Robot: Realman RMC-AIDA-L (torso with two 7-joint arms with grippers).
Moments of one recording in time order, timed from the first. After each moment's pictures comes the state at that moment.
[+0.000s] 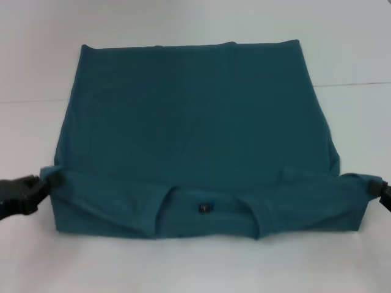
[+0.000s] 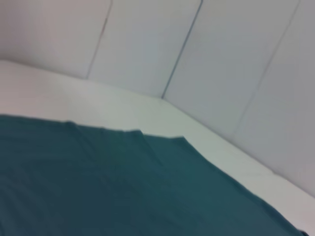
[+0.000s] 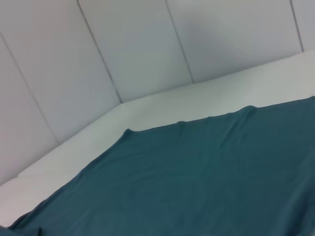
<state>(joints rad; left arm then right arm) -0.50 -2.09 0.09 0.61 2.24 1.54 -1.40 0.27 2.09 -0.24 -0.60 -1.97 -1.48 1.31</state>
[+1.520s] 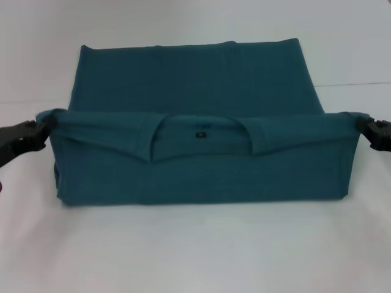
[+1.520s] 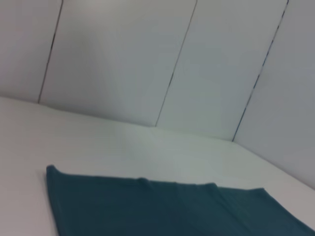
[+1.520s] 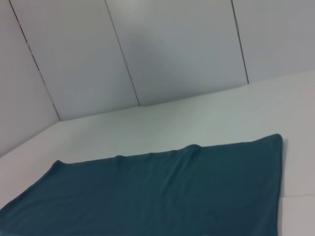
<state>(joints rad) -0.64 -2.09 0.09 0.50 2.07 1.19 -1.33 0.50 2.08 -0.22 -0.57 -1.96 -1.15 1.34</state>
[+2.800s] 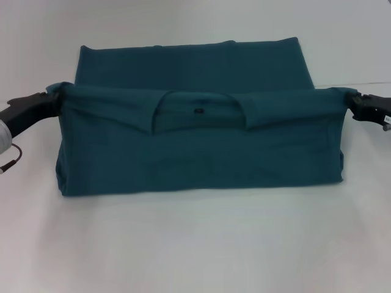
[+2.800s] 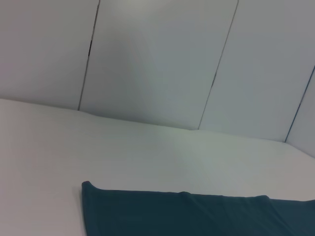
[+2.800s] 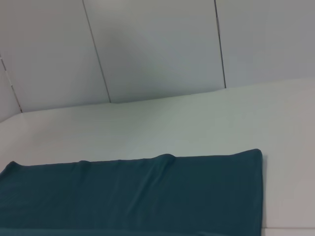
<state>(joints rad) -0.79 -2.10 0.10 0.42 2.03 0.88 -1.30 0.63 2.06 -0.30 -0.50 -1.93 -0.90 1.34</state>
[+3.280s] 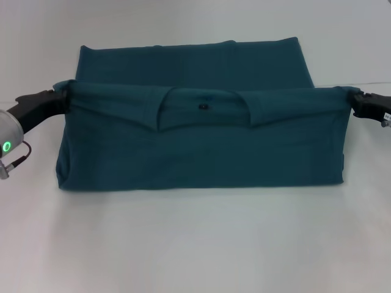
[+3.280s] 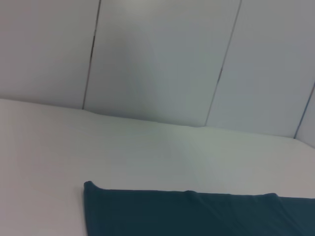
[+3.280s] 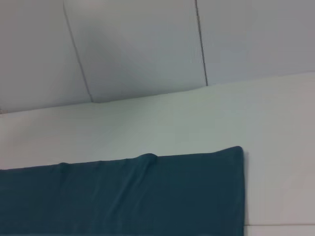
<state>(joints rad) -0.82 -2.10 0.11 0.38 1.99 0.80 -1.25 0.65 2.06 -0.30 -0.49 -1.91 -0.82 1.35</state>
